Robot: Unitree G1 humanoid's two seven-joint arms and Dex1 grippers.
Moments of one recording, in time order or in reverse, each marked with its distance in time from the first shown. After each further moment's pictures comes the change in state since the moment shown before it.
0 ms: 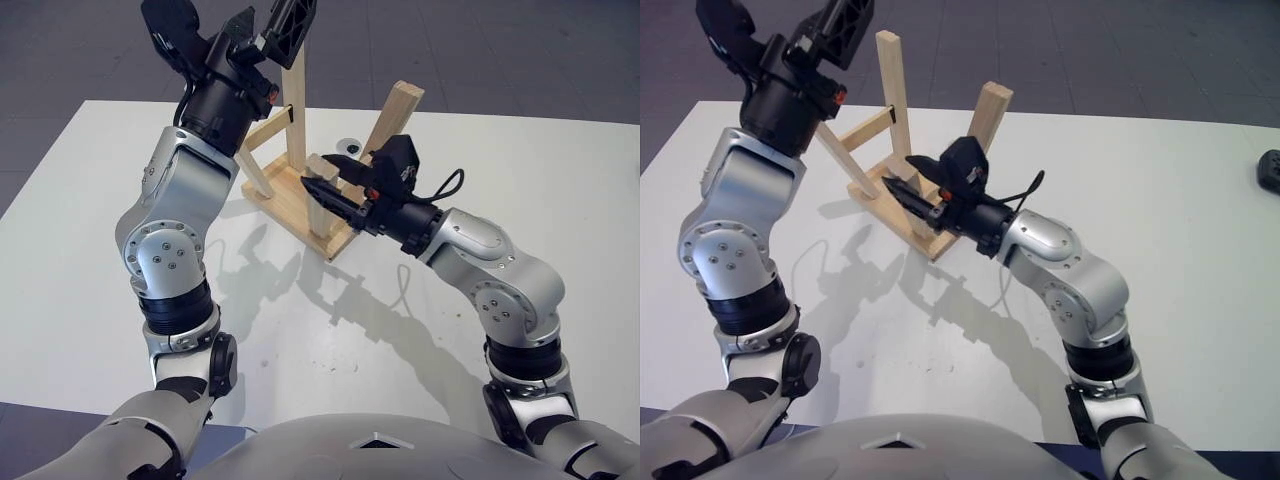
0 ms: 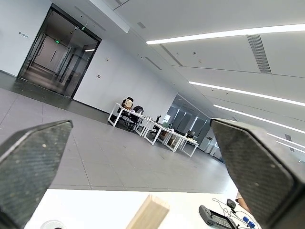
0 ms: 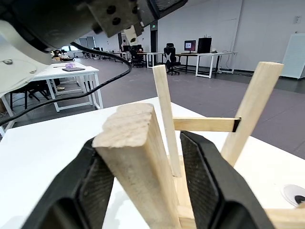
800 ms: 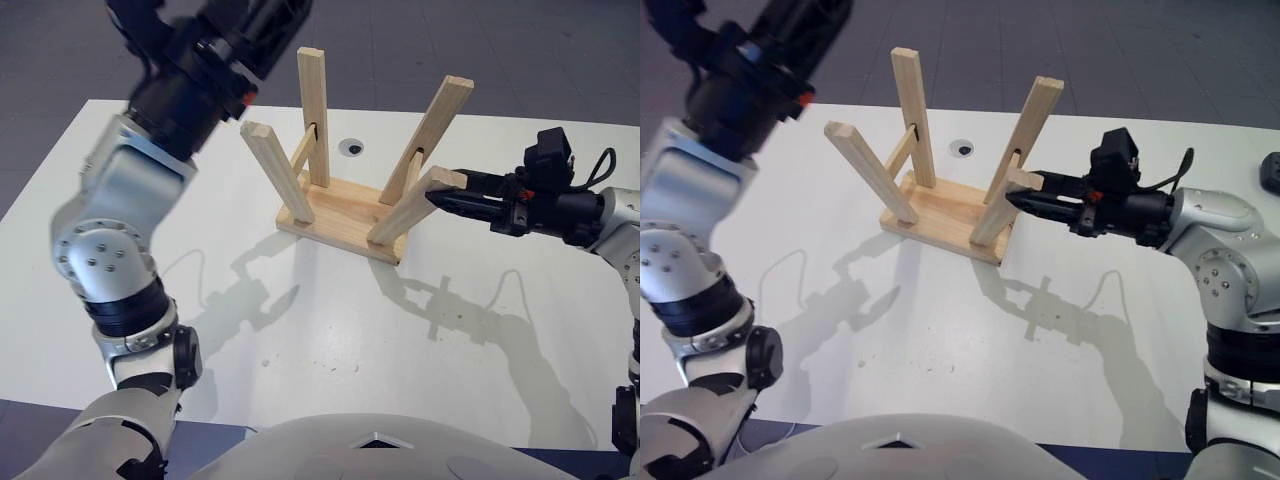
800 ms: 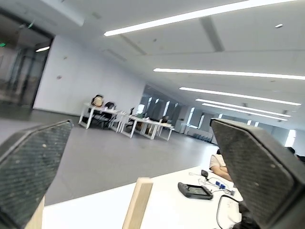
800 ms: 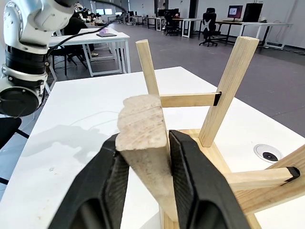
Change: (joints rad) left arm -0.046 0.253 0.124 -0.015 -0.248 0.097 -0.235; right arm 0.050 -0.529 -0.302 0.294 0.200 -0.063 0.699
